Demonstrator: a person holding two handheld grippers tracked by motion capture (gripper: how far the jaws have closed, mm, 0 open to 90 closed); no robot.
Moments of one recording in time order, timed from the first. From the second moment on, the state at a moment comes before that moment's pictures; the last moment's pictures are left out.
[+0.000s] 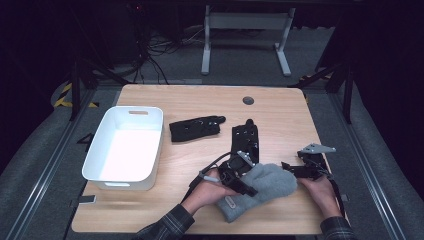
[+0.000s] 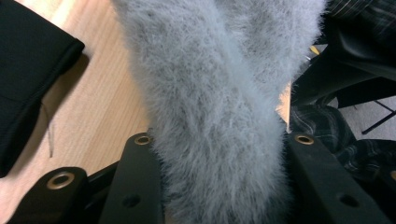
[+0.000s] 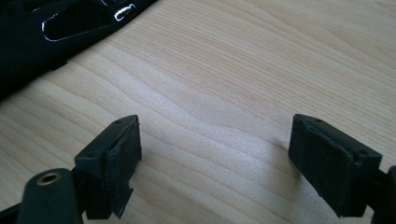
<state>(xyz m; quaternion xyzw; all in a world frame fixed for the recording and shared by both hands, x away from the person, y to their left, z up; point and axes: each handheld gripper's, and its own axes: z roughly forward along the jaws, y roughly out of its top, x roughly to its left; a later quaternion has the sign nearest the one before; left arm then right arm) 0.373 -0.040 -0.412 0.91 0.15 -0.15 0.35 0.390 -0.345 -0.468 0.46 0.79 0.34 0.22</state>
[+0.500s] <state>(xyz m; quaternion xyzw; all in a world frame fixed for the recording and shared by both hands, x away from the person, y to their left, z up) 0.386 -0.003 -0.377 0.90 0.18 -0.11 0.37 0.390 -0.345 -0.468 0.46 0.79 0.34 0.22</state>
